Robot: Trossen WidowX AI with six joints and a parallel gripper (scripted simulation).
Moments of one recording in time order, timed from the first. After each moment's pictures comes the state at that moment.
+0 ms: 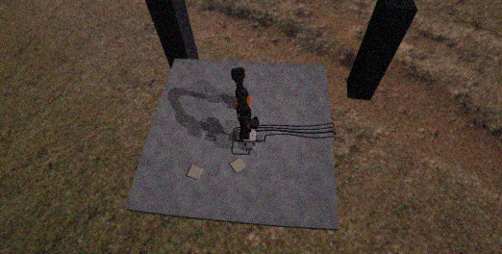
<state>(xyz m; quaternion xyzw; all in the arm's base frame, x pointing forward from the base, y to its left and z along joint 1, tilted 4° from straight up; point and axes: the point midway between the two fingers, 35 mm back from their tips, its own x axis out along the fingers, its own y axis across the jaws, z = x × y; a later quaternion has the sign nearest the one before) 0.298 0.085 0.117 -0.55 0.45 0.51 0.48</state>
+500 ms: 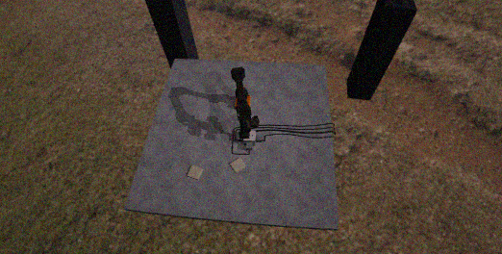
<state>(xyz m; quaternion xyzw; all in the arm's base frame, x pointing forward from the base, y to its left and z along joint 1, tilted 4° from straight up) 0.297 0.085 0.127 -0.55 0.45 0.51 0.48</state>
